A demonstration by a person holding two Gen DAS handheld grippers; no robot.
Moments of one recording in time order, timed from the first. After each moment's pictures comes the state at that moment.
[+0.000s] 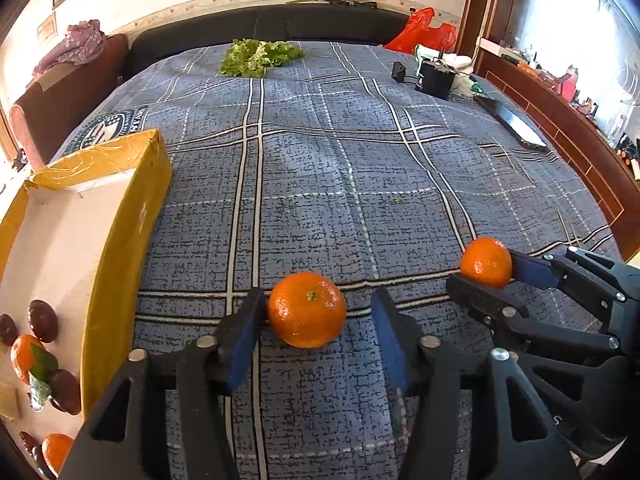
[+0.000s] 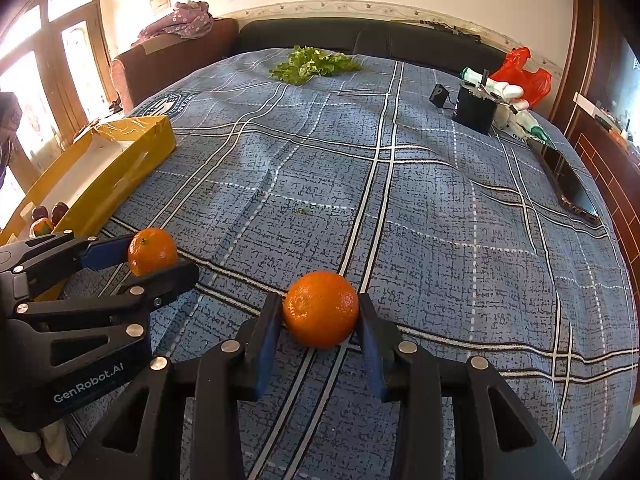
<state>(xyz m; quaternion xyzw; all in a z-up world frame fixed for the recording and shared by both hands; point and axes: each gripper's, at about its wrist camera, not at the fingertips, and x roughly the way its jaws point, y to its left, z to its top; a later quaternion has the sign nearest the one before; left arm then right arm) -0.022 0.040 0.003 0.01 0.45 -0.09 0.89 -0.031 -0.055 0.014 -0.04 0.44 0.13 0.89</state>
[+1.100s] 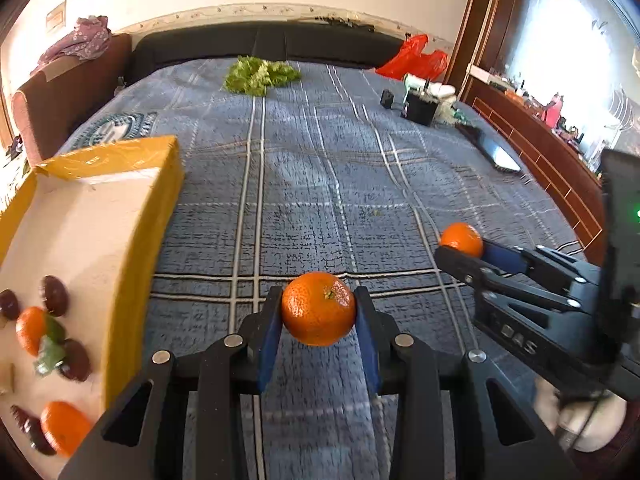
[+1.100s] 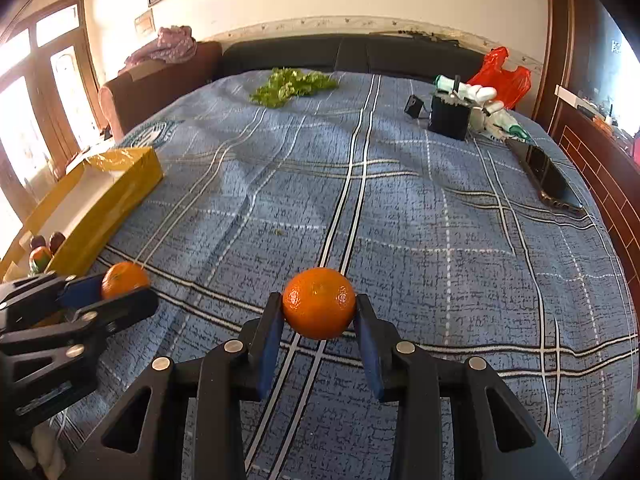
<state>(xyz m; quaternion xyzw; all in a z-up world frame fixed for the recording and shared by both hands) -0.056 0.054 0.029 -0.03 0.41 -0.10 0.90 -0.035 -0.074 0.024 -0.01 0.40 0.11 0.91</state>
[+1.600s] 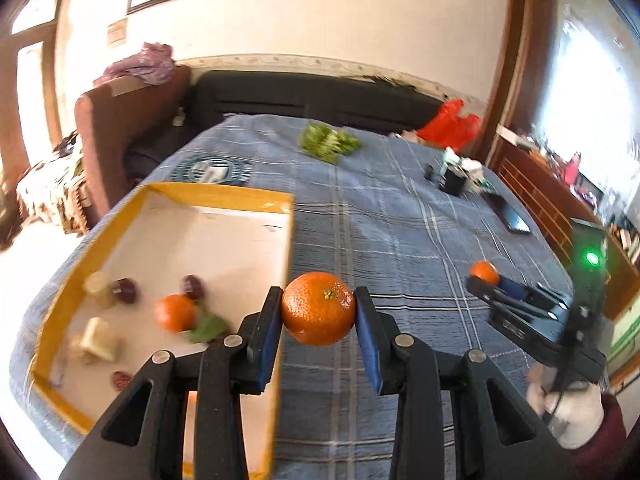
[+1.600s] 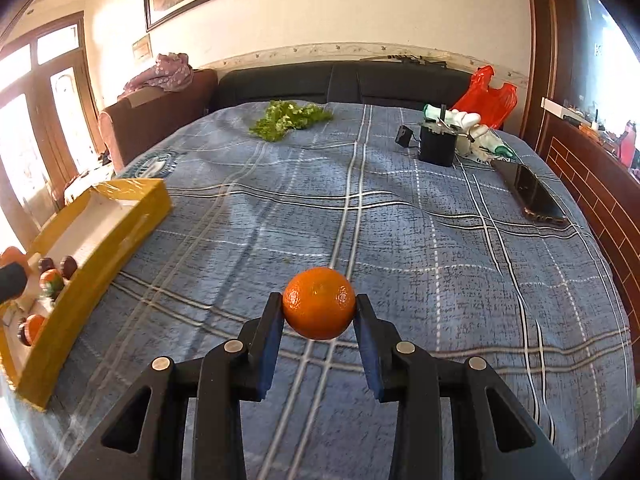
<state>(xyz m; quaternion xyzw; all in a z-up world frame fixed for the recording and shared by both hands) -0.132 0.136 0.092 -0.07 0.33 -0.02 0.94 -0.061 -0.064 0.049 0.01 0.36 0.10 0.93</state>
